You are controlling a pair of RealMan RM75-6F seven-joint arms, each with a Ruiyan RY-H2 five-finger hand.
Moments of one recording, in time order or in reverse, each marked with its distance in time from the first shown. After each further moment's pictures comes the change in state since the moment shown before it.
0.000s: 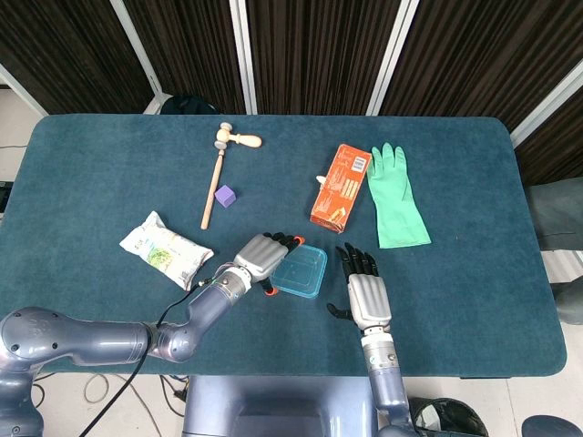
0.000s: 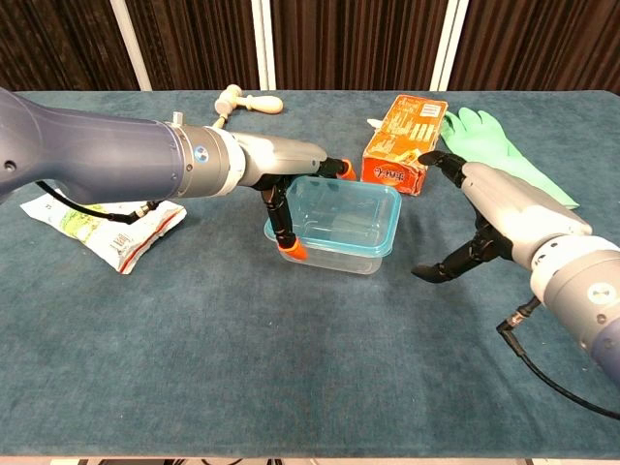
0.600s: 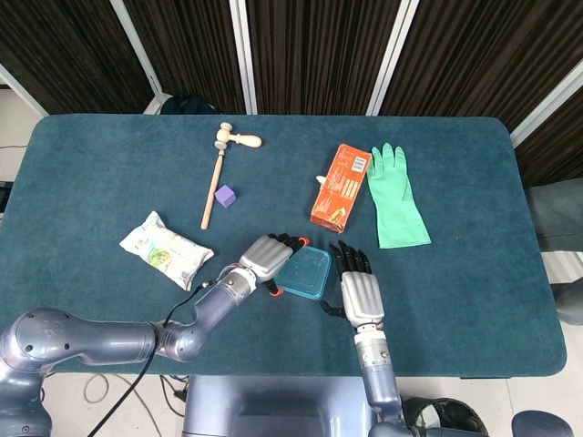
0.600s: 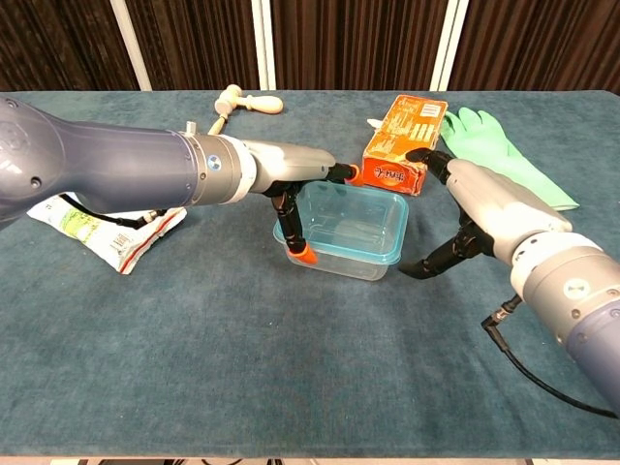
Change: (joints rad) left arm -0.010 -0.038 0.008 0.038 0.015 -0.005 -0.041; right arm 0.022 -0.031 0.004 0.020 0.013 0.007 -0.003
